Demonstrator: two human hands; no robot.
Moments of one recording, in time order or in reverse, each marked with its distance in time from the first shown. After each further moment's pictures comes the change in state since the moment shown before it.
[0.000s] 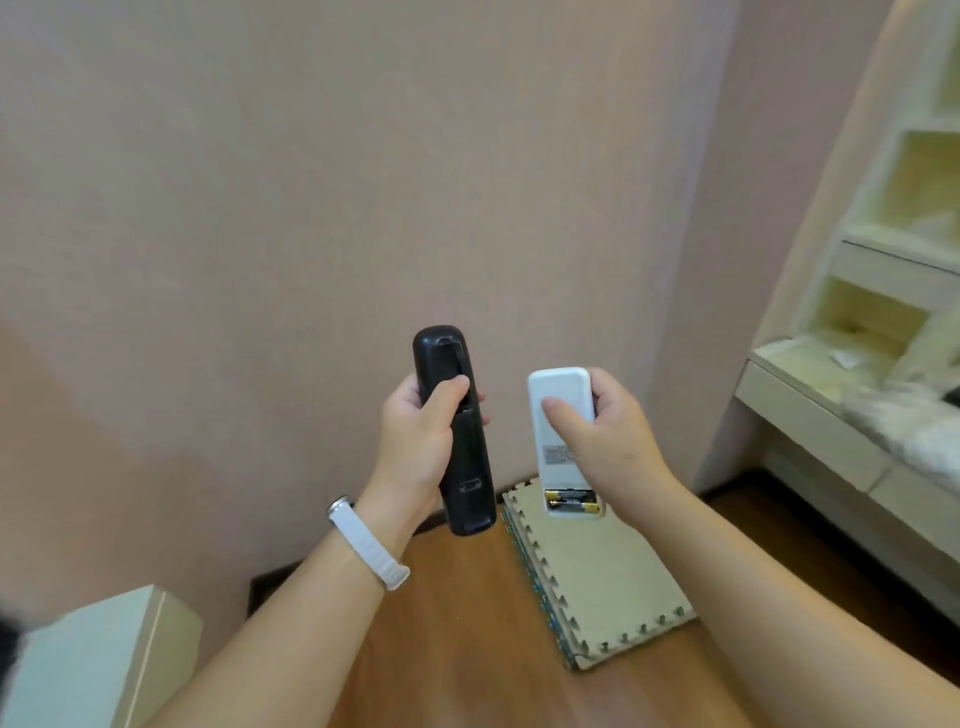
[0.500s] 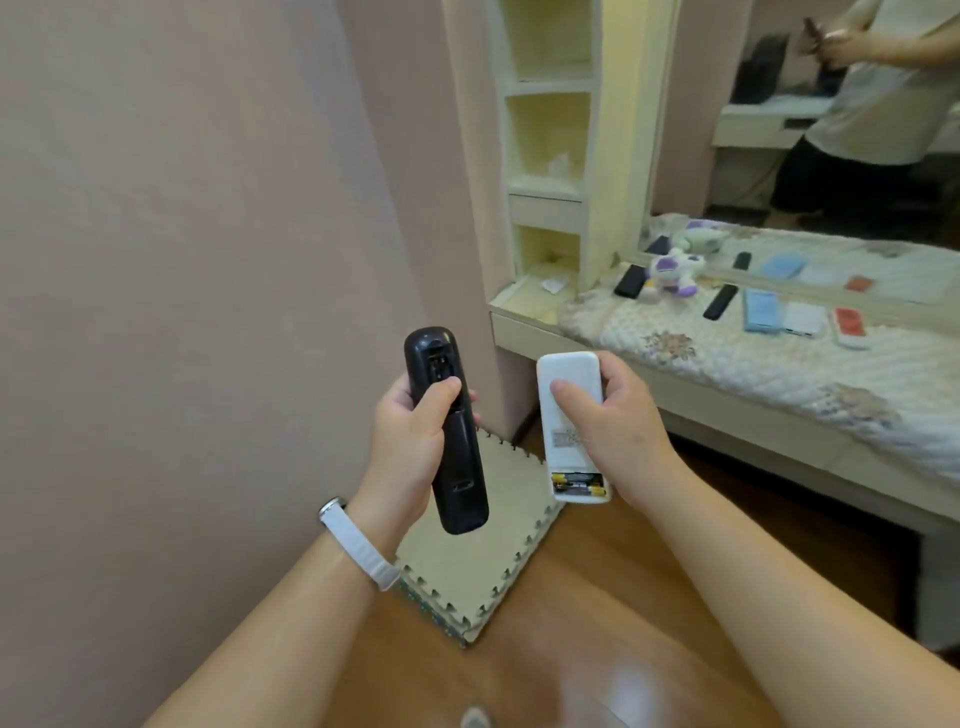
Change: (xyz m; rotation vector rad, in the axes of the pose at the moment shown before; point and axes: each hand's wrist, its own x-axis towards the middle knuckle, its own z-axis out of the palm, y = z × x) left_hand -0.059 -0.046 0.251 0.015 -0.545 -0.095; right_hand -0.091 0.055 -0.249 -0.019 0.563 0.168
